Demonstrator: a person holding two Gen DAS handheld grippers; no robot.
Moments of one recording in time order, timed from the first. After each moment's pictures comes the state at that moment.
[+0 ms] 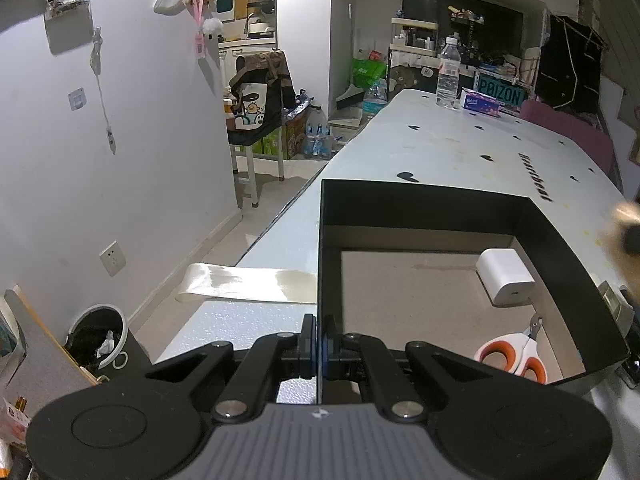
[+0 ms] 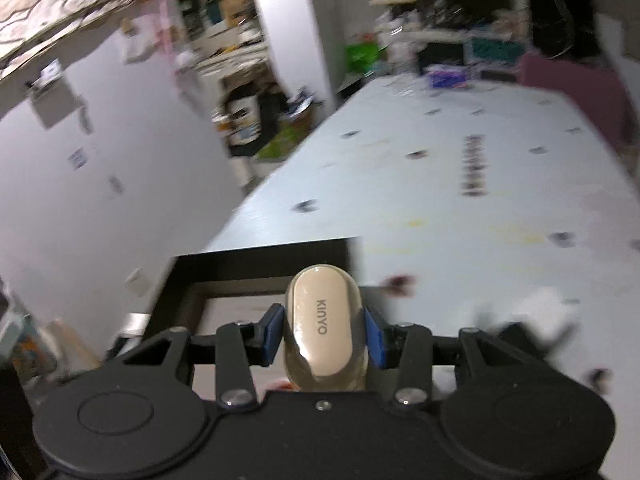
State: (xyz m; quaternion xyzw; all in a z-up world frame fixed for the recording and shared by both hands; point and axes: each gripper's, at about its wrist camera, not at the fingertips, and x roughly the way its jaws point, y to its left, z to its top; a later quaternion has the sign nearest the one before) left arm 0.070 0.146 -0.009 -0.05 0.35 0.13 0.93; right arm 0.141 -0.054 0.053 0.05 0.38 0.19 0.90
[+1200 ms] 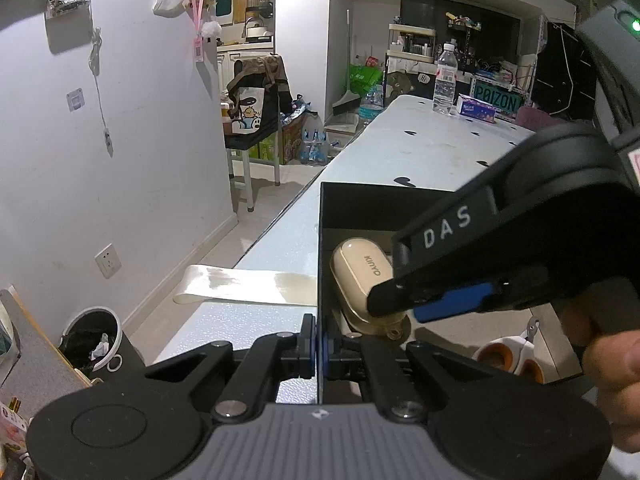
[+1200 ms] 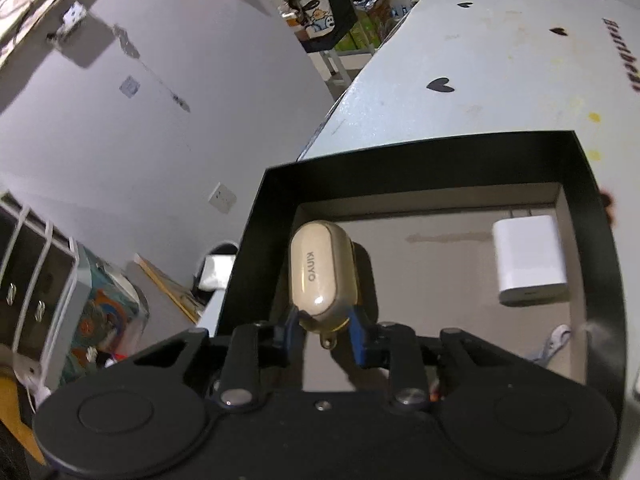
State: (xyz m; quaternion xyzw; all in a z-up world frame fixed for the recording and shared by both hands) left arm 0.063 0.151 -0.013 -0.05 0.34 0.12 0.93; right arm 0.189 0.038 -0.007 0.10 0.52 0.30 0.80
